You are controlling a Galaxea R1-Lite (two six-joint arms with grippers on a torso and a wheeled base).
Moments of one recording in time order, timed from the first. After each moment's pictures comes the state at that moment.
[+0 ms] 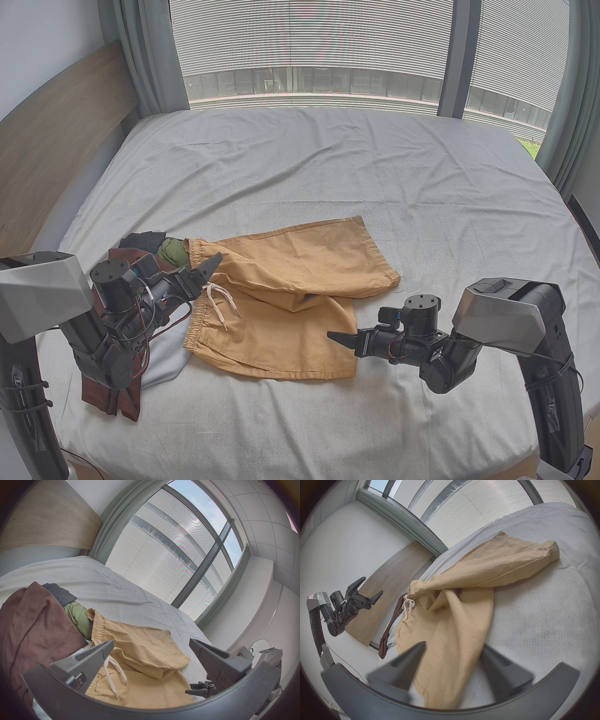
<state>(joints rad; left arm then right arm) -0.19 2.20 -0.64 -1.54 -0.23 -0.50 0.42 2.60 -1.02 -1.21 0.42 0.42</state>
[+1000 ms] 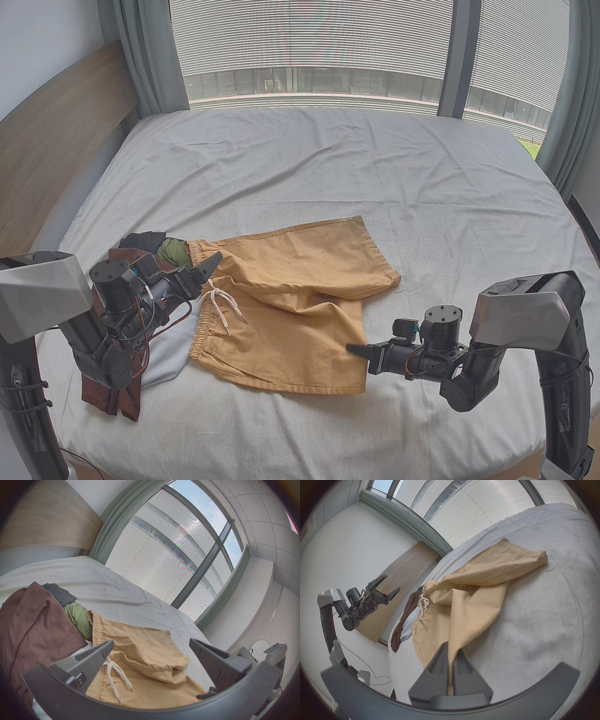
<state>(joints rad) -0.19 2.20 -0.64 -1.55 -0.23 -0.50 0.44 2.48 -0.72 -1.40 0.45 0.43</state>
